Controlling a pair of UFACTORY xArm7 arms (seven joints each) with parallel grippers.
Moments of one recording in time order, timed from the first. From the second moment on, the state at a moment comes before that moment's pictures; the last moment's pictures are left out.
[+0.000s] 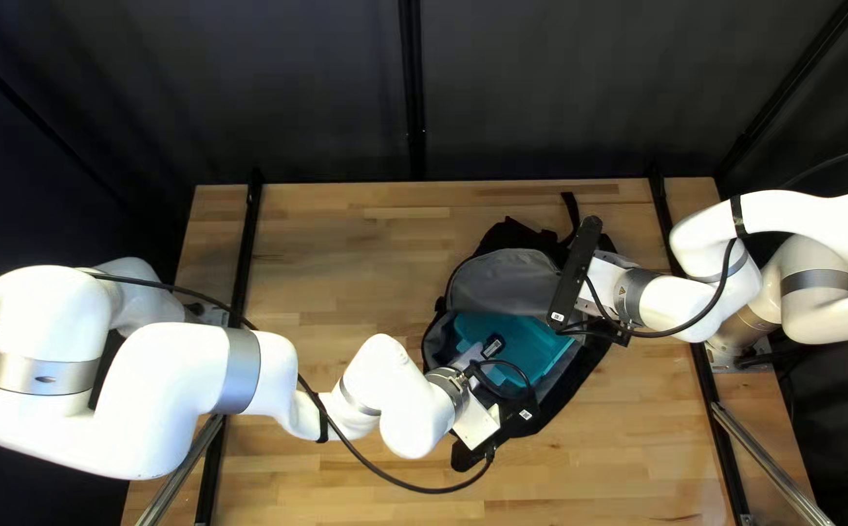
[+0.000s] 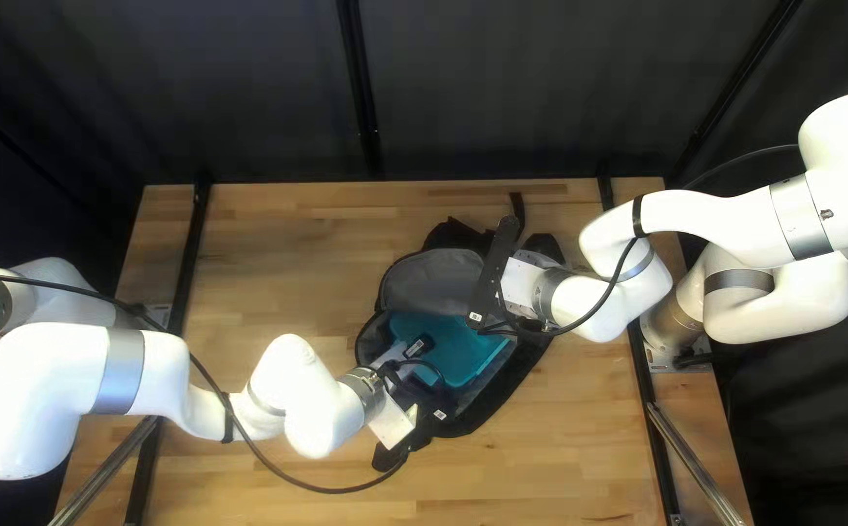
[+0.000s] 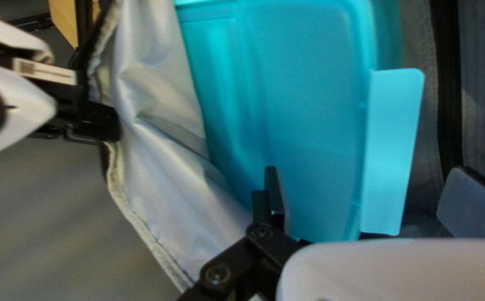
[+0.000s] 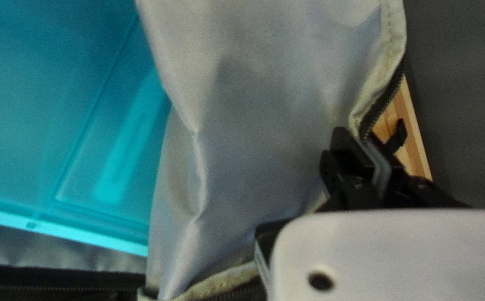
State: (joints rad) left arm 1.92 -0.56 -2.18 1.04 0.52 0.53 0.11; right arm -0.25 -0.48 0.42 0.35 -0.85 0.68 1.04
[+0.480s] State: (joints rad) left arm 1.97 -0.54 -2.17 1.06 0.52 0.52 0.15; right arm -0.25 -0.48 0.42 0.35 -0.85 0.68 1.04
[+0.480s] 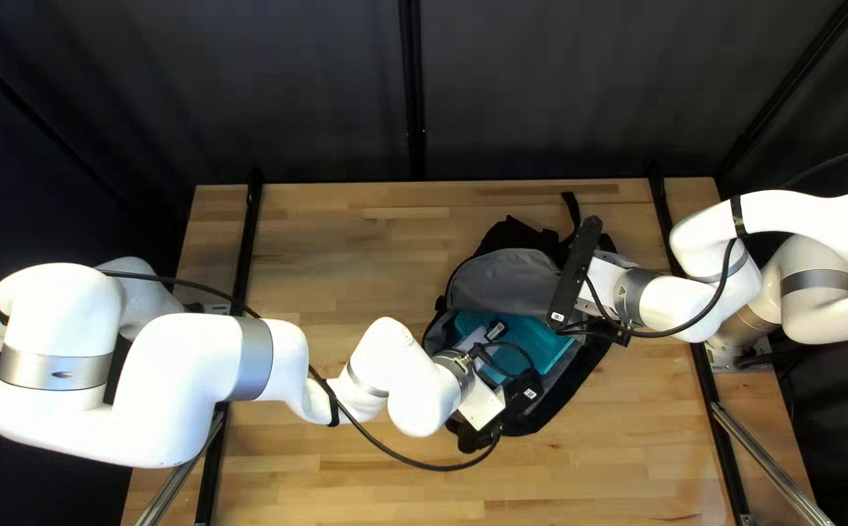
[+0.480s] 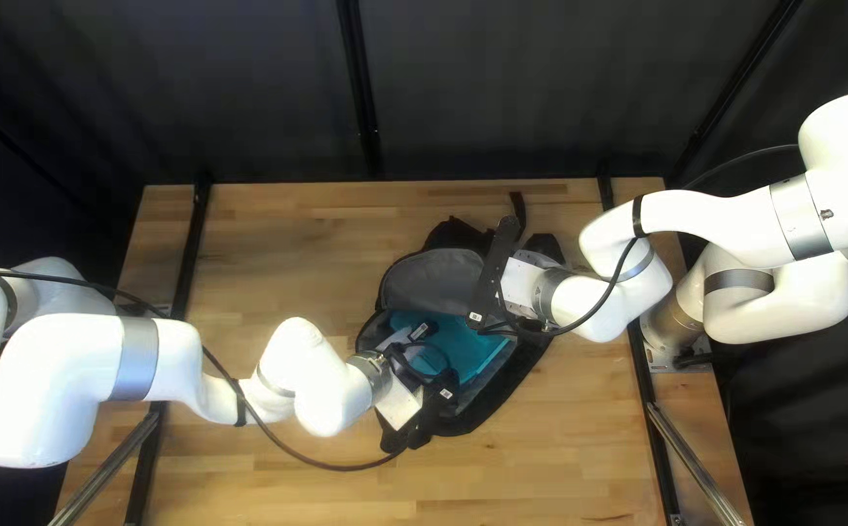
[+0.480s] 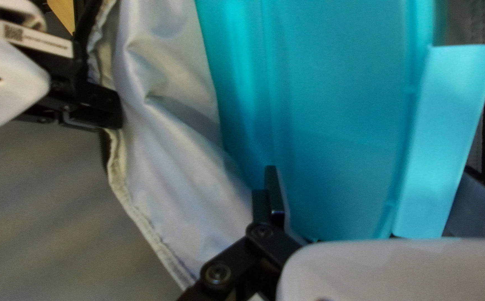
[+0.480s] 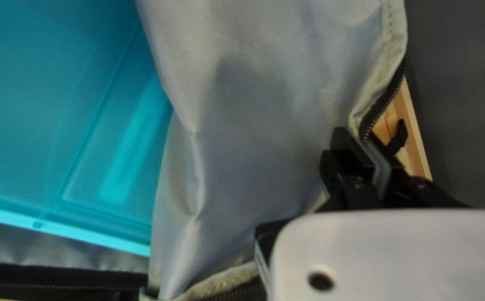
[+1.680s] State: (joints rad) left arm 1.96 -0.57 -2.20 1.06 0.51 0.49 0.13; right arm -0.25 -0.48 0.42 0.35 -0.85 0.68 1.04
